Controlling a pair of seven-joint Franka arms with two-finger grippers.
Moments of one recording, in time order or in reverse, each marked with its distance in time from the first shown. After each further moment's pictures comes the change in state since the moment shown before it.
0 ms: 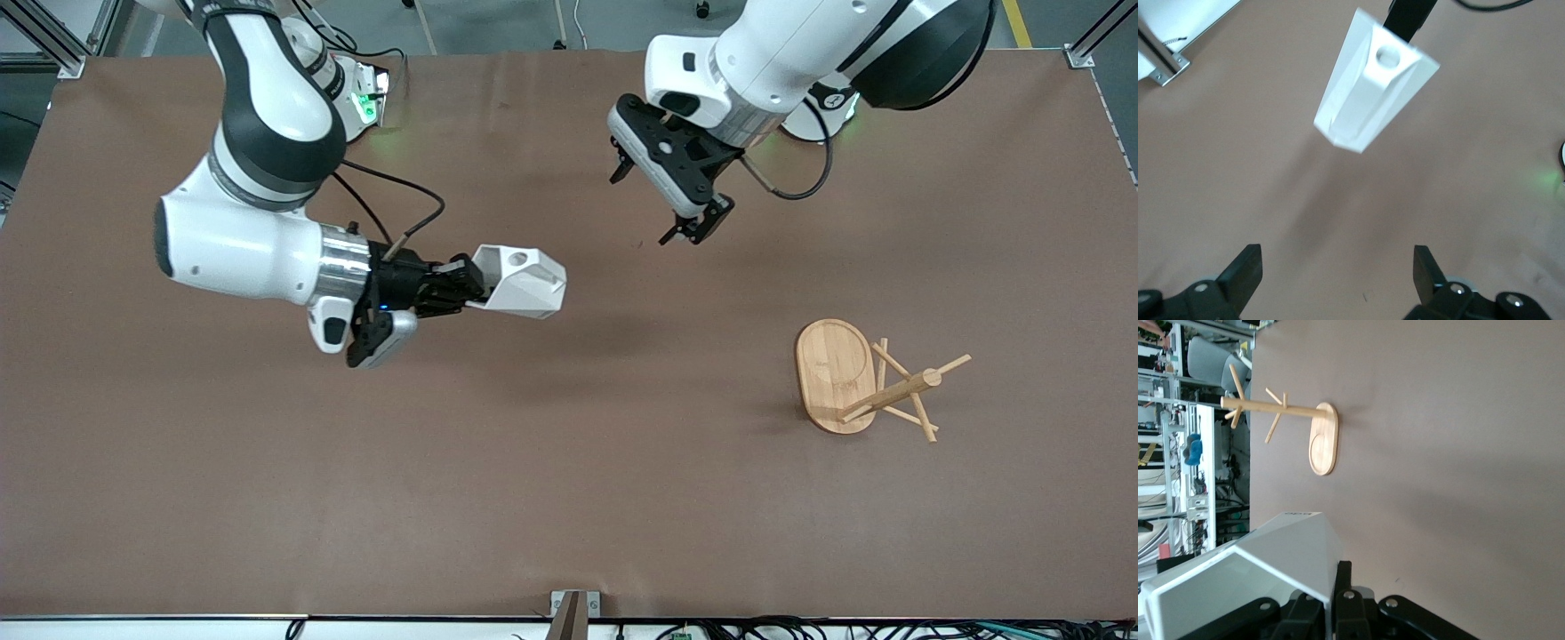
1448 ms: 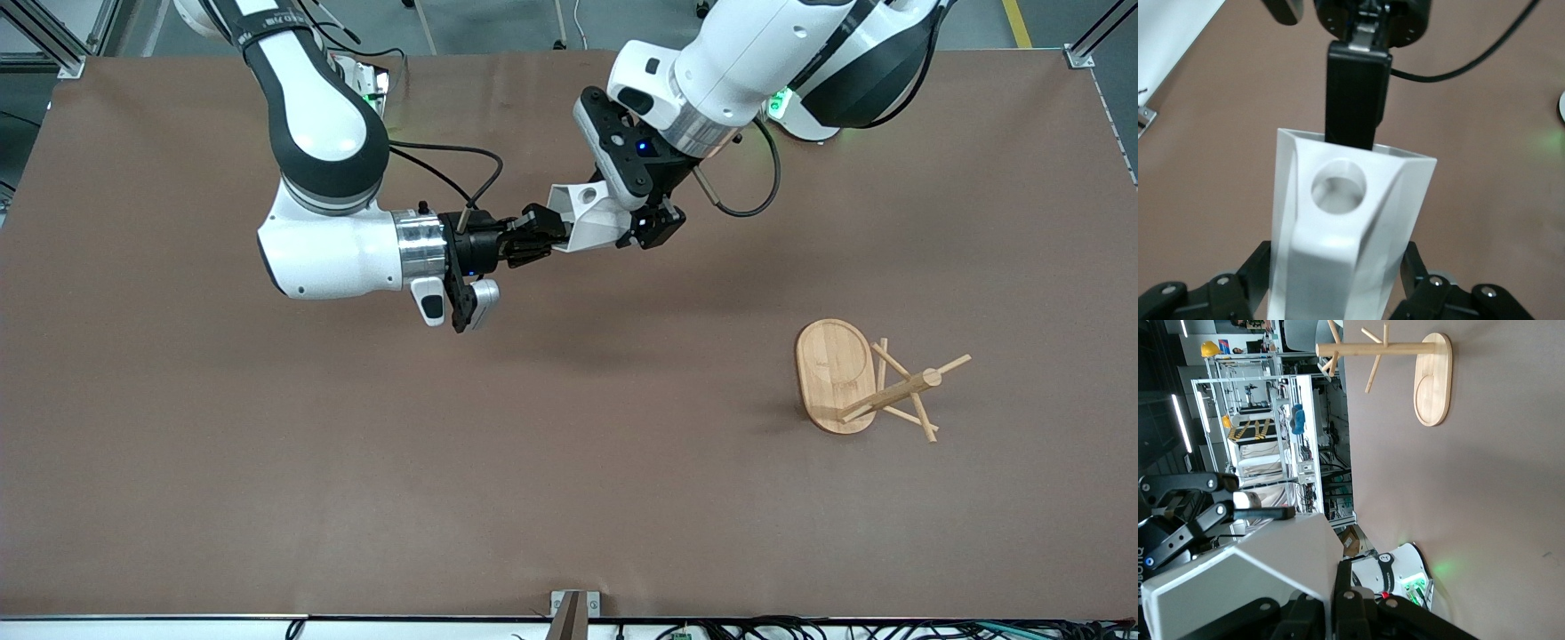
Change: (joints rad) left arm -0.027 0.010 -0.016 -0.059 0.002 0.086 0.199; right arm 0.090 0.039 -0.003 -0.006 0.374 -0.092 -0.049
